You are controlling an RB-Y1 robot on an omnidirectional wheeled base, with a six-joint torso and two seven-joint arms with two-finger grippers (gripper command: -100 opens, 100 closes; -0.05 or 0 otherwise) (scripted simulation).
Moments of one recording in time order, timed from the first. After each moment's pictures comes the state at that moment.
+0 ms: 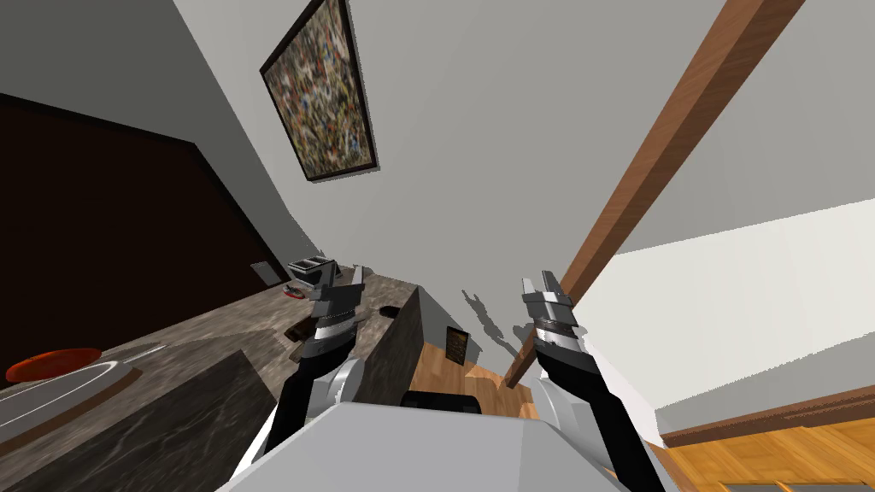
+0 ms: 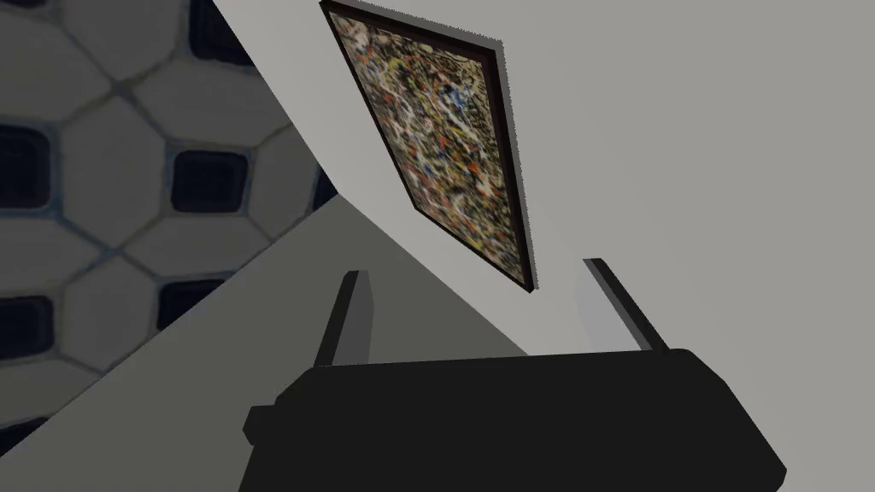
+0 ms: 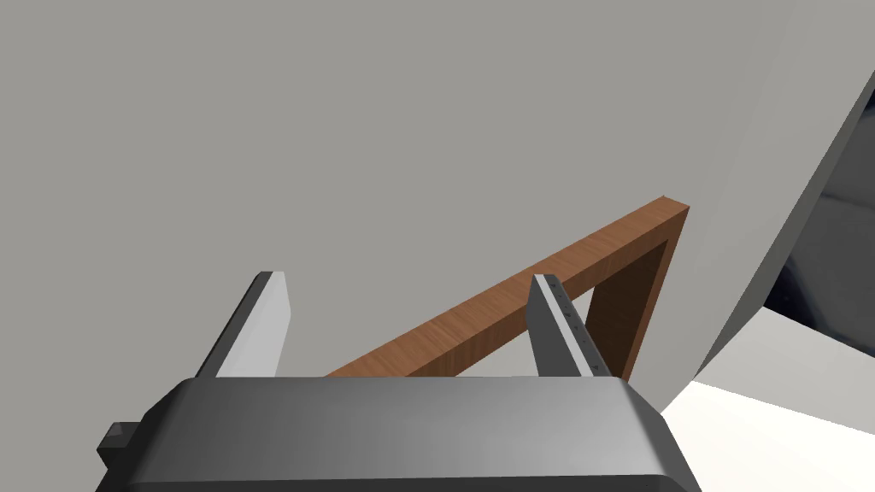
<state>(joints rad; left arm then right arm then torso) 0.50 -0.03 0.02 -2.33 0.07 -0.61 0.10 0.55 0.03 -0.06 -2.35 -0.07 -0.38 0.01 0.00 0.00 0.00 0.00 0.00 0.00</state>
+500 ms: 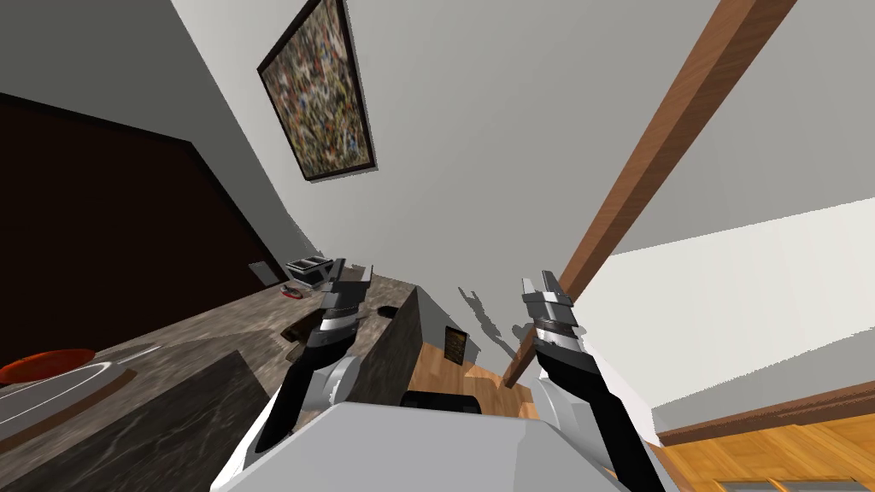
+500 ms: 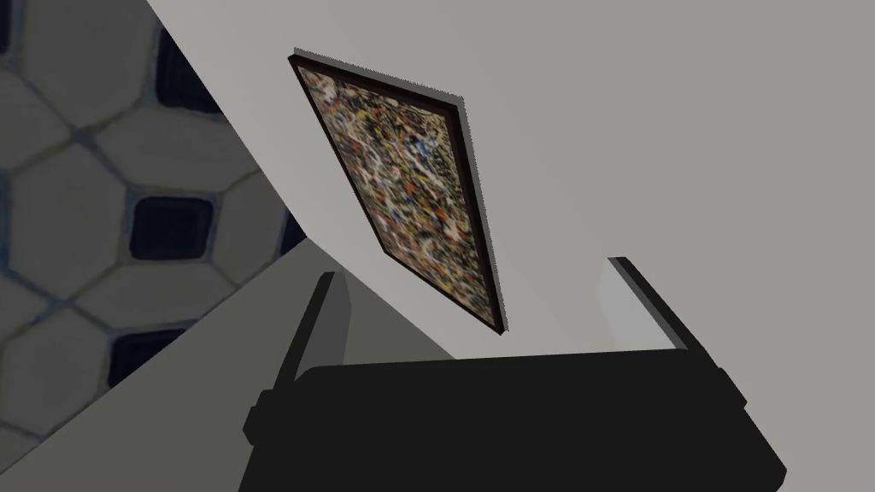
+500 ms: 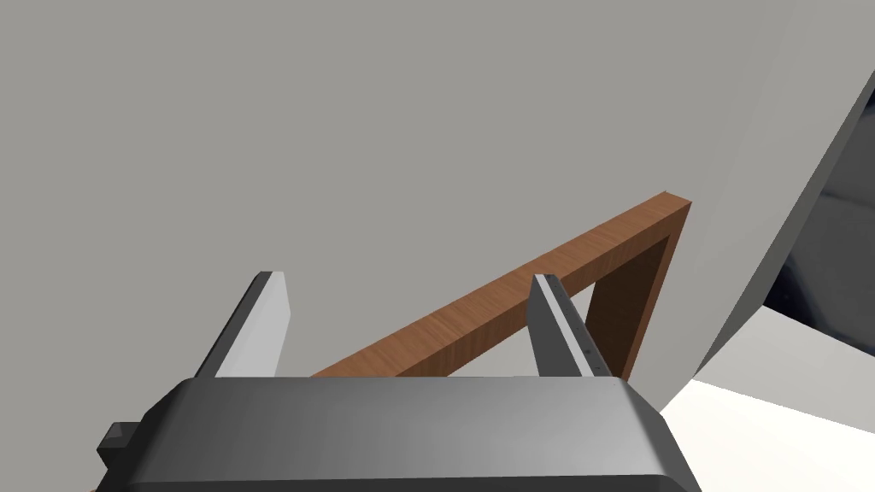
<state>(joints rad) 0.47 0.08 0.03 -2.34 0.10 -0.51 0.11 0.55 0.03 -0.06 -2.35 -0.07 -0.38 0.01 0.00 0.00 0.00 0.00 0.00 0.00</state>
